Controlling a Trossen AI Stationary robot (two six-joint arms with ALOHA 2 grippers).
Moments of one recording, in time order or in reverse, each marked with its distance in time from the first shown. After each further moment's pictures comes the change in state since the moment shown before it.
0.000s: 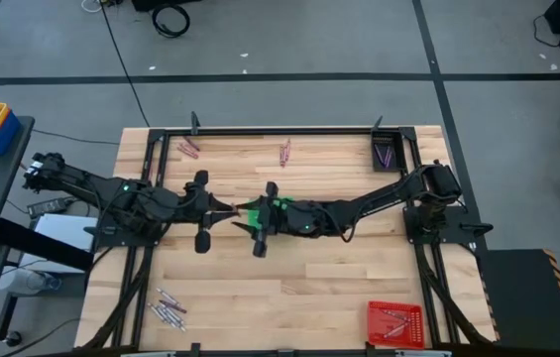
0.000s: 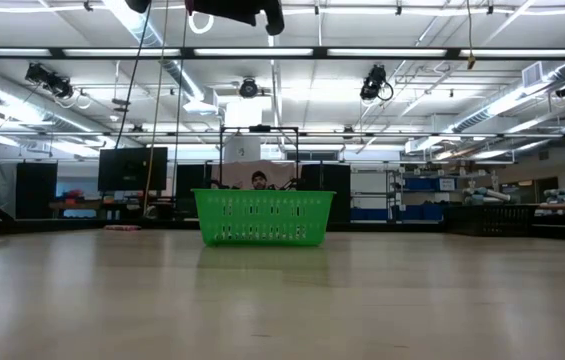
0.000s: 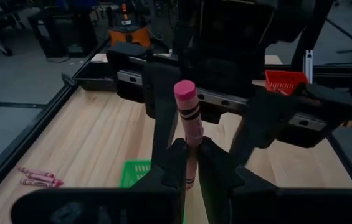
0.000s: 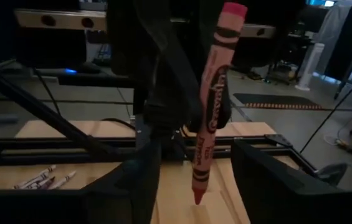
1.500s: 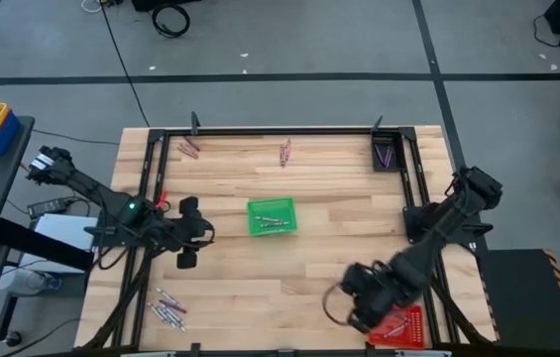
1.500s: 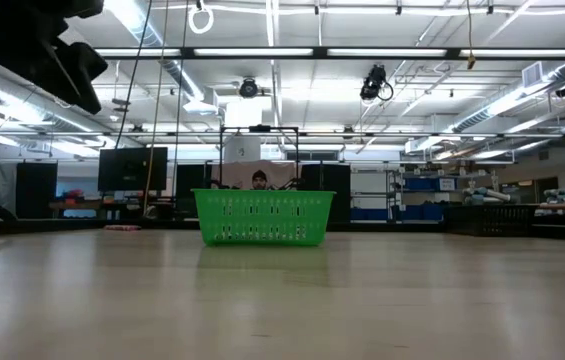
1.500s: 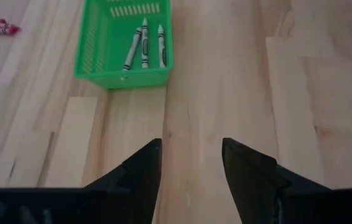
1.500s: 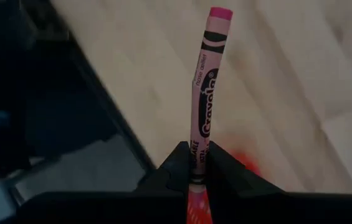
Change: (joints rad) left arm -0.161 -0.040 -0.238 -0.355 0.035 -0.277; right arm 0.574 -0.230 -0.004 -1.398 -0.376 1.463
